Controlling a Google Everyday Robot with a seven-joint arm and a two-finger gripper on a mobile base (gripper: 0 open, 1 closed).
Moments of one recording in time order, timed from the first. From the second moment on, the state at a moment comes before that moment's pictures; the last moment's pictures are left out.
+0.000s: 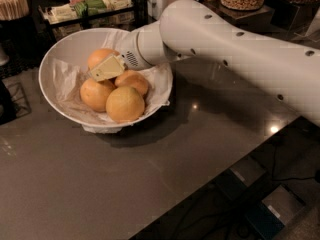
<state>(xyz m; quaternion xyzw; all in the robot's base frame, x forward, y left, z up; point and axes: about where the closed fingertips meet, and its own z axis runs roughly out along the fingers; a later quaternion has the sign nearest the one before) 0.626 0.108 0.918 -0.44 0.74 0.21 0.46</state>
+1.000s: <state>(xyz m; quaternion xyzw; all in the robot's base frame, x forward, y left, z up) 0.637 0.132 0.903 -0.44 0.74 0.23 0.44</state>
